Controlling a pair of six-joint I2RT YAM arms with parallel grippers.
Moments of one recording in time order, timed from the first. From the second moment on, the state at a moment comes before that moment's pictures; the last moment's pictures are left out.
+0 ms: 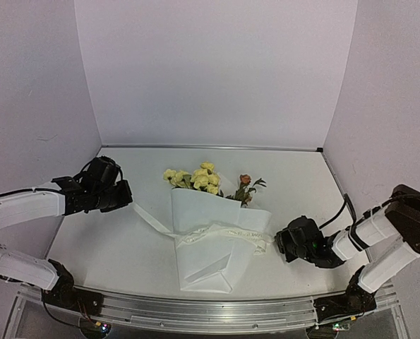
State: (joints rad) left arm -0.62 1.20 0.75 -0.33 -0.28 -0.79; right arm 0.78 1.51 0.28 0.48 0.33 1.75
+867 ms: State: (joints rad) left arm -0.16 1.14 0.45 -0.39 -0.22 -0.92; right arm 0.70 1.36 0.47 -0.30 0.41 1.31
